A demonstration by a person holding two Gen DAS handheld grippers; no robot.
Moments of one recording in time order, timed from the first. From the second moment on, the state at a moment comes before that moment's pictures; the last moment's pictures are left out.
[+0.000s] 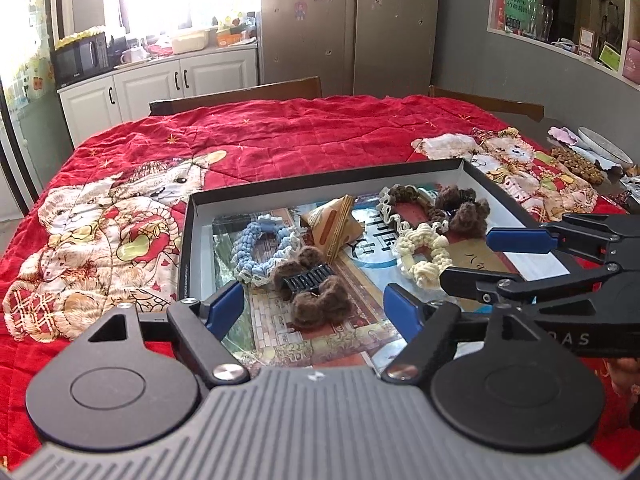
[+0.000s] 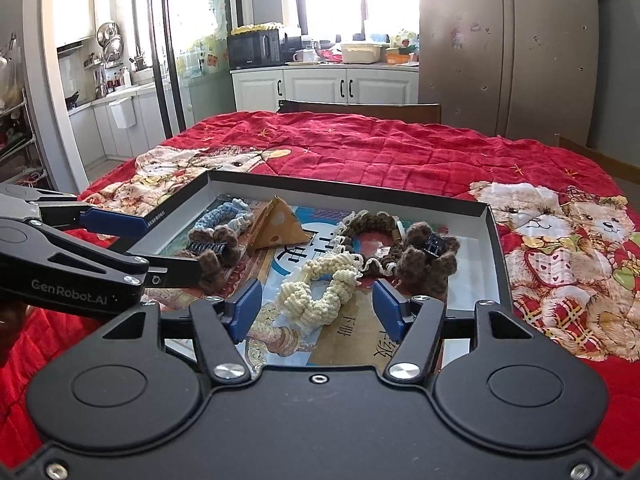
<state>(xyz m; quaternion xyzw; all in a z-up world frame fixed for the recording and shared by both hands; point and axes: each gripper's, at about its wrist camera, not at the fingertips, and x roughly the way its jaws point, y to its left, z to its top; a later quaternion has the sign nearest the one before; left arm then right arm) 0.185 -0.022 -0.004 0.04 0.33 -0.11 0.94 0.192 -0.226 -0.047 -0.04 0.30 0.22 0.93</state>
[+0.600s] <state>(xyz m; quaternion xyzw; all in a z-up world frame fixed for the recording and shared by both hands) 0.154 -0.021 0.027 0.04 0.29 -0.12 0.95 0.156 -0.243 -0.015 -0.04 0.27 0.22 0.94</state>
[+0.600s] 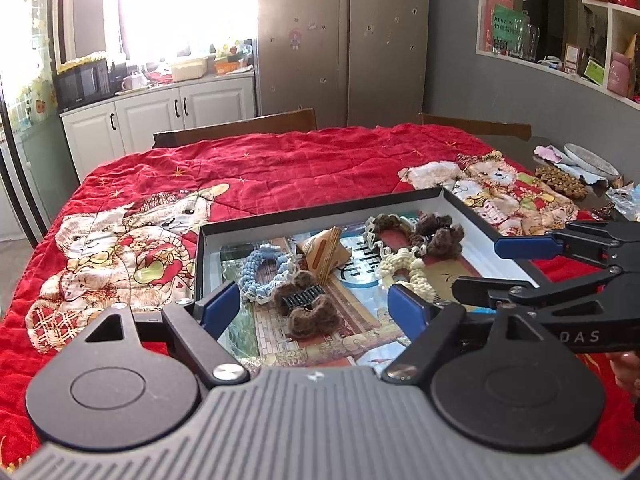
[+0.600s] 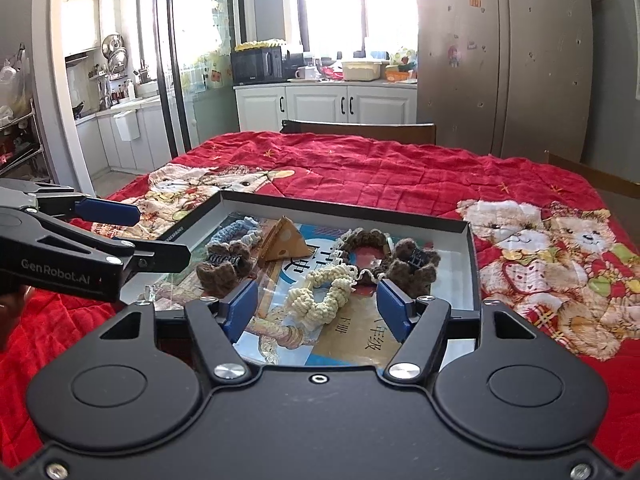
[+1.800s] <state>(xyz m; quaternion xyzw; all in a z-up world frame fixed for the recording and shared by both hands) 0.057 -0.029 0.054 0.08 0.25 -0.16 0.95 0.057 -0.276 0.011 -0.07 0.26 0.24 0.93</state>
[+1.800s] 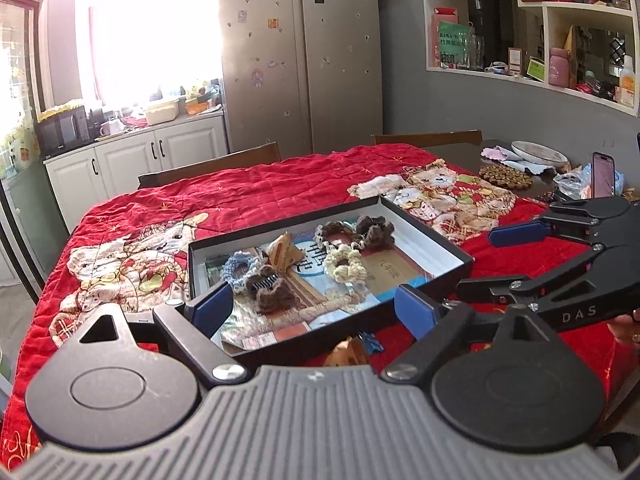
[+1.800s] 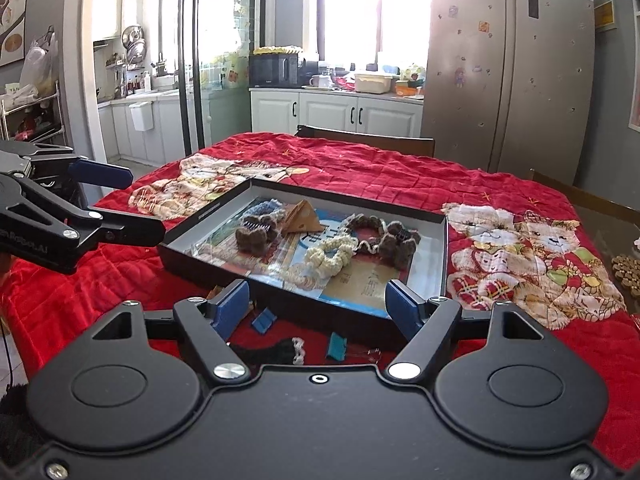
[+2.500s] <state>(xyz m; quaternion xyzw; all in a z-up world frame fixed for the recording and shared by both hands) 0.054 -0.036 0.008 0.08 0.31 -0.18 0.93 0.044 -0.277 -0.027 -0.04 0.31 0.24 0.92</state>
